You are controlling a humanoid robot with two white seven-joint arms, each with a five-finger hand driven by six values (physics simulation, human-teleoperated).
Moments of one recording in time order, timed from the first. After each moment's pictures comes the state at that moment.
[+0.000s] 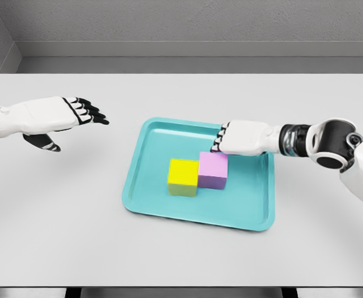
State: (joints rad) left arm -0.57 0.89 -0.49 -1.55 -0.38 -0.61 -0.61; right arm -0.64 -0.59 0.67 -1.53 0.81 -0.61 0.61
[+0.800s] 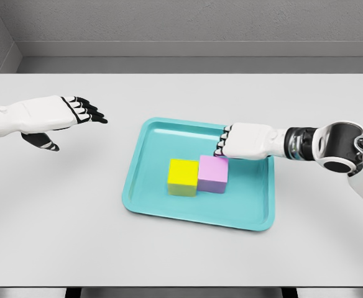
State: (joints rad) left arm -0.57 0.89 -0.49 -1.55 -0.37 -0.61 -0.61; right arm -0.63 -0.63 0.68 -1.60 0.81 -0.61 0.61
